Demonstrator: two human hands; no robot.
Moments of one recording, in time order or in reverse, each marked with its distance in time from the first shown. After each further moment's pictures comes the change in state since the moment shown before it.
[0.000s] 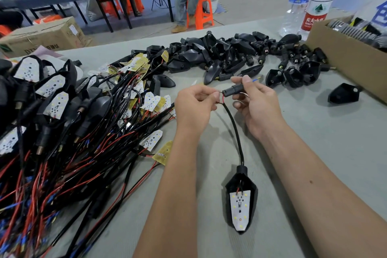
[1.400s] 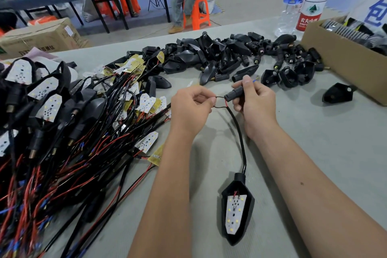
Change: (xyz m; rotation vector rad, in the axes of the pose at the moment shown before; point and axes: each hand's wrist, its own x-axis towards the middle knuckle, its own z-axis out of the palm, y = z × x) left_hand 0.002 0.000 -0.005 0.188 -0.060 0.094; right_hand 0.004 0.006 -0.001 -0.133 0.131 -0.118
